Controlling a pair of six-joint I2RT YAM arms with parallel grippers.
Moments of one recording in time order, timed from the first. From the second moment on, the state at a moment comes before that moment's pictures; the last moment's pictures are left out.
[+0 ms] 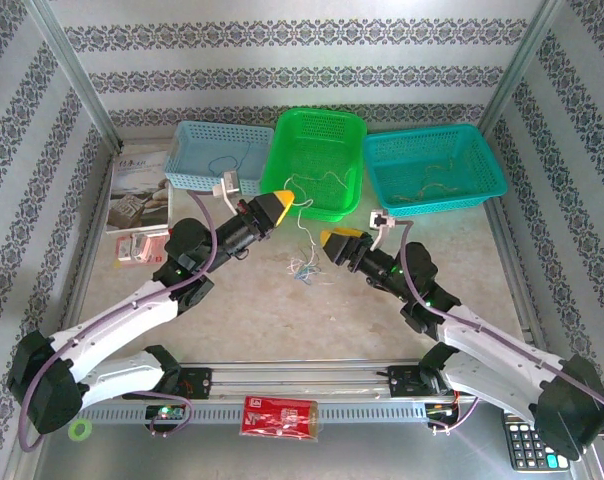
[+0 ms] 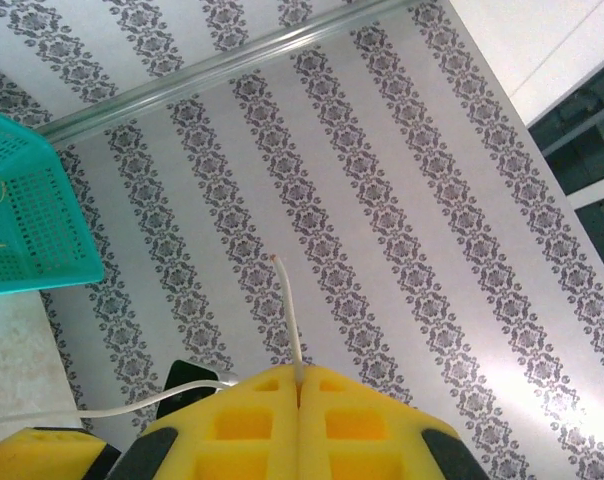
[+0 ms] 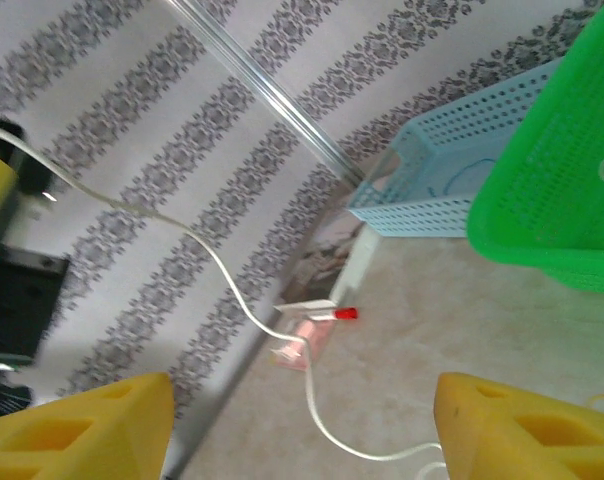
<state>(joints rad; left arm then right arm) -0.68 1.08 0.76 0.60 0.24 -1.27 0.68 0.88 0.43 0.43 -0.17 0.78</state>
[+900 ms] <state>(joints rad) -0.68 1.21 1.11 0.50 0.35 -1.27 0.74 1.27 0.50 0.60 0.07 0.55</state>
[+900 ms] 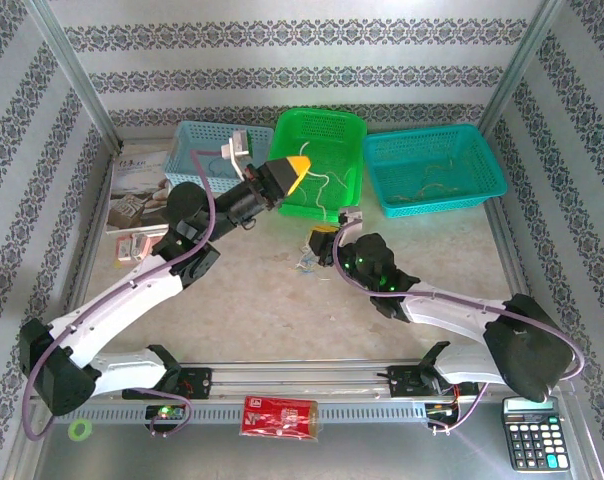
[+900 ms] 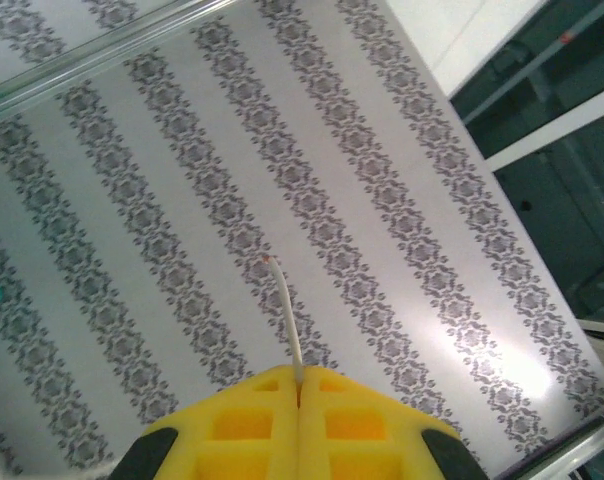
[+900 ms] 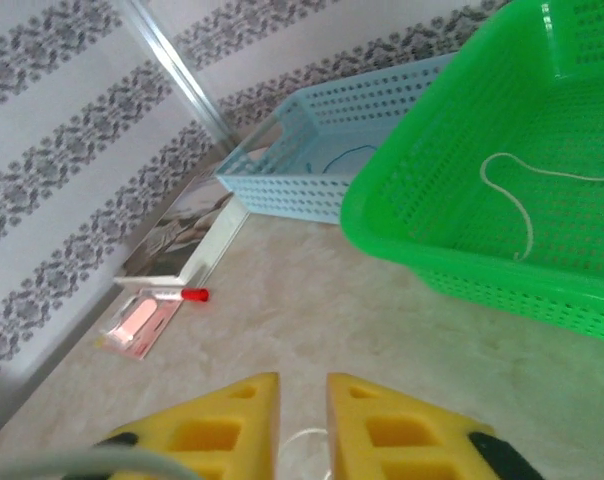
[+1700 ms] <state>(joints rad) -0.67 1.26 1.53 0.36 0.37 -1.14 0.75 1.30 0.20 0.76 0.36 0.68</state>
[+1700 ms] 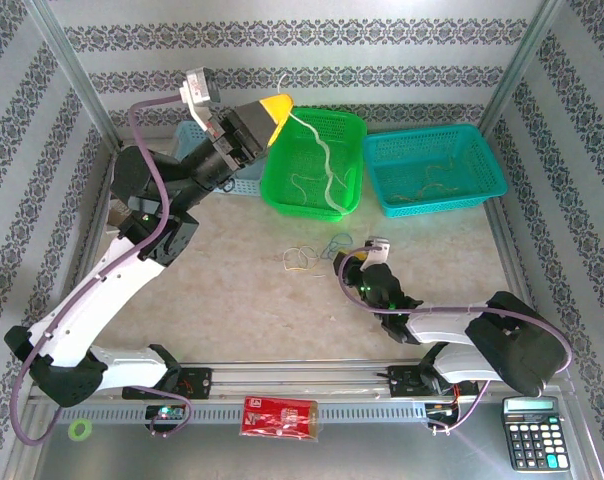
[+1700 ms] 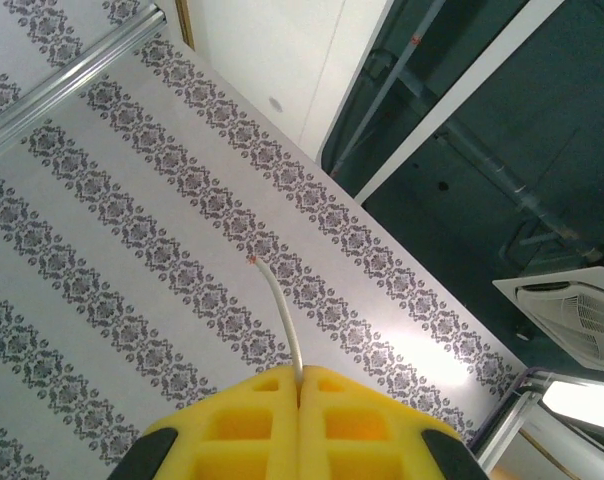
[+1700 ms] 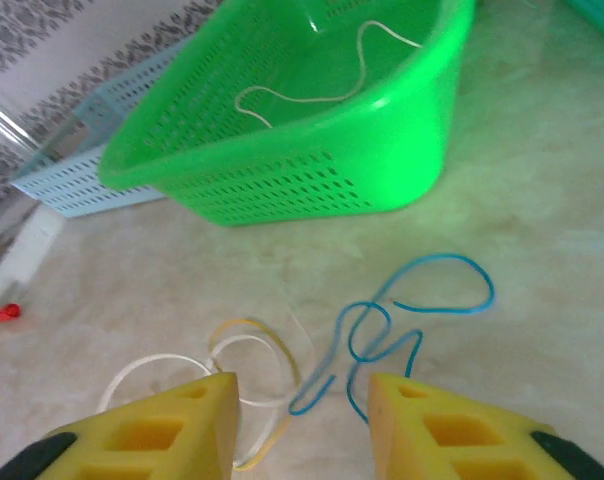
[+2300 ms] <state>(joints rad) -0.61 1.27 1.58 0.22 0.37 -0.99 0.75 1.02 0.15 0.64 0.38 0.71</state>
